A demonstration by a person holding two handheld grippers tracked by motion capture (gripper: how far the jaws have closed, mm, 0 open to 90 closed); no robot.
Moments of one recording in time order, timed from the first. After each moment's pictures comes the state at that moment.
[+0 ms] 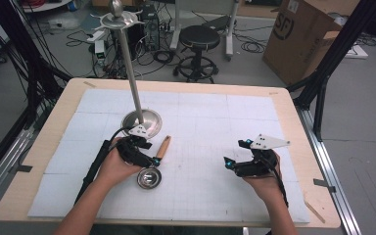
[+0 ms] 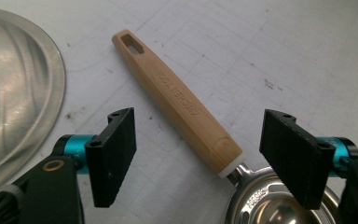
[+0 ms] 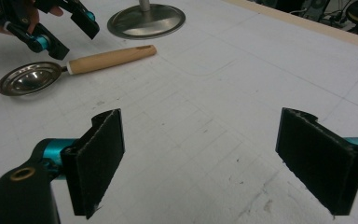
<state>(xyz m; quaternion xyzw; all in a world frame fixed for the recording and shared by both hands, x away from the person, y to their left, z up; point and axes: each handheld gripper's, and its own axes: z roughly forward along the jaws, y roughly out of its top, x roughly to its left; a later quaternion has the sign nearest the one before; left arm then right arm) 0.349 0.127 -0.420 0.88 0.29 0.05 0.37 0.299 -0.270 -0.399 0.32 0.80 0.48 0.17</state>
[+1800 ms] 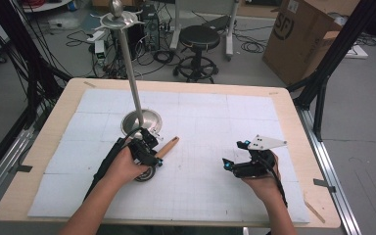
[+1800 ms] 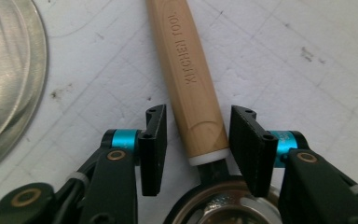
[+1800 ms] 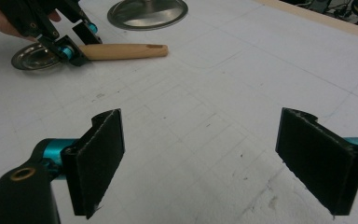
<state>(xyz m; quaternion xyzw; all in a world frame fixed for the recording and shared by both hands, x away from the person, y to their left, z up) 0.355 0.096 -0.421 0.92 0.31 0.07 0.24 0.300 -0.267 -0.403 0.32 0.81 0.47 0.16</state>
